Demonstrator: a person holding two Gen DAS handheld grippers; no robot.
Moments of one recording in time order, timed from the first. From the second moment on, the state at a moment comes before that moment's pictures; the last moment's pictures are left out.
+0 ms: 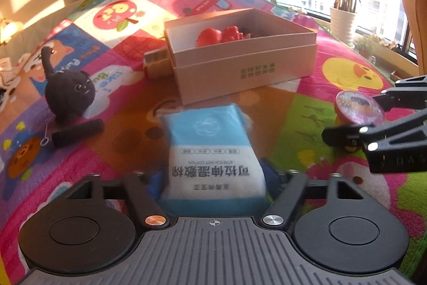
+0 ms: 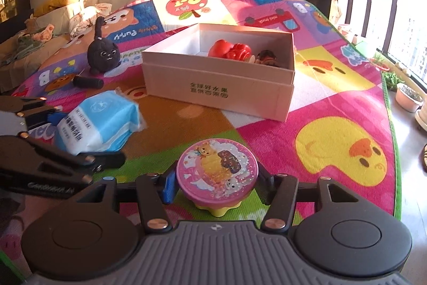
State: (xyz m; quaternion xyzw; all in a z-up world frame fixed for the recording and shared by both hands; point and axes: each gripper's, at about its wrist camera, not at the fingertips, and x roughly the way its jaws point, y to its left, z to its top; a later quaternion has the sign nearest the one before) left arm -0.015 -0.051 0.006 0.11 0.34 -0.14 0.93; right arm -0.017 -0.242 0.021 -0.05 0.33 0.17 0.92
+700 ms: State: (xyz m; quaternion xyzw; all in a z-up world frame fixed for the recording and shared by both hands) left arm 0.034 -0.062 0.126 0.09 0.17 -0.17 0.97; right arm -0.035 -0.300 0.154 0.00 0.17 0.17 0.97
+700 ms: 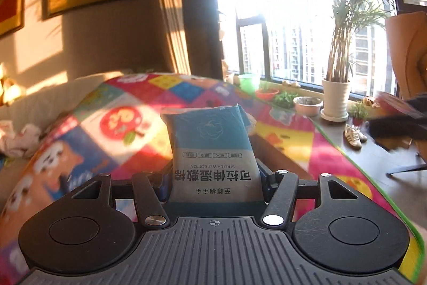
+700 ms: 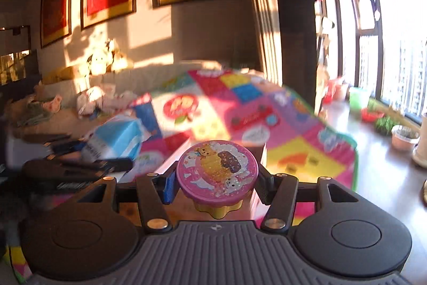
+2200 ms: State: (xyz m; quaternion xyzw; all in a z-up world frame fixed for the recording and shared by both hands) left arm 0.018 0.043 0.024 -0.05 0.28 -0.11 0.95; right arm 0.194 -0.162 0.074 -0.08 0.36 0.14 0.92
